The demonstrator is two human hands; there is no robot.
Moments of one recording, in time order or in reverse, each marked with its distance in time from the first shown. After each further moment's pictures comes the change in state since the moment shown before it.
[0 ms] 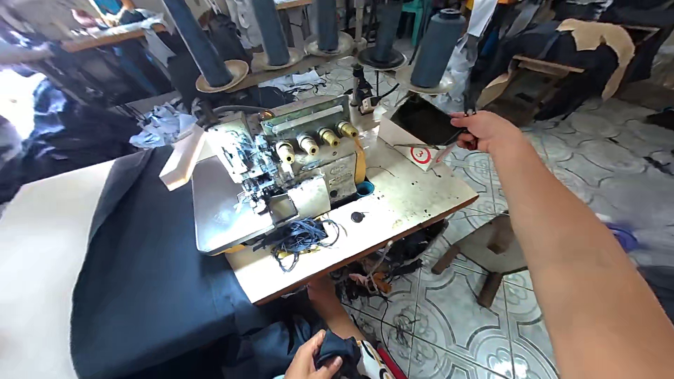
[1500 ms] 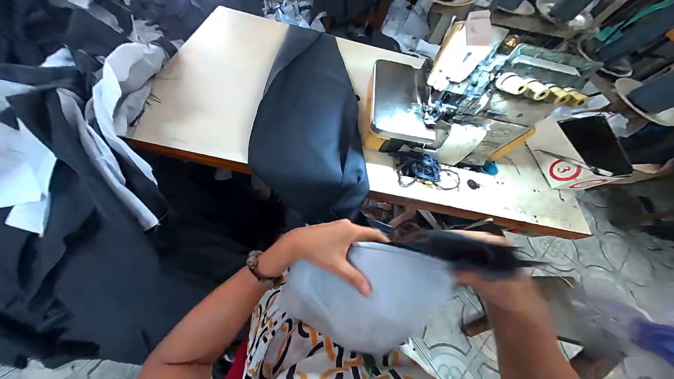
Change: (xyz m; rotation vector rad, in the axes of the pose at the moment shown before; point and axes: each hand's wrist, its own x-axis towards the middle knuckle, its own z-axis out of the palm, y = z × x) left_hand -0.091 0.072 -0.105 0.290 -0.199 0.562; right_hand -0.378 0.065 0.185 0.178 -1.086 -0.974
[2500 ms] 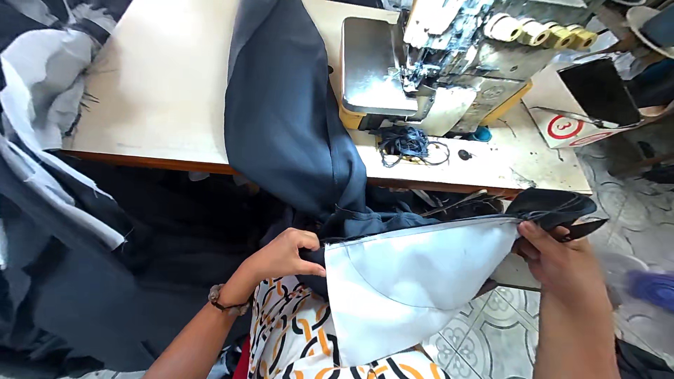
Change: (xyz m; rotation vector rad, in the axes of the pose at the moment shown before) left_hand -0.062 -0.066 0.027 0.043 0.218 -0.188; right_hand -0.079 0.011 -0.075 -0.137 0.755 0.515
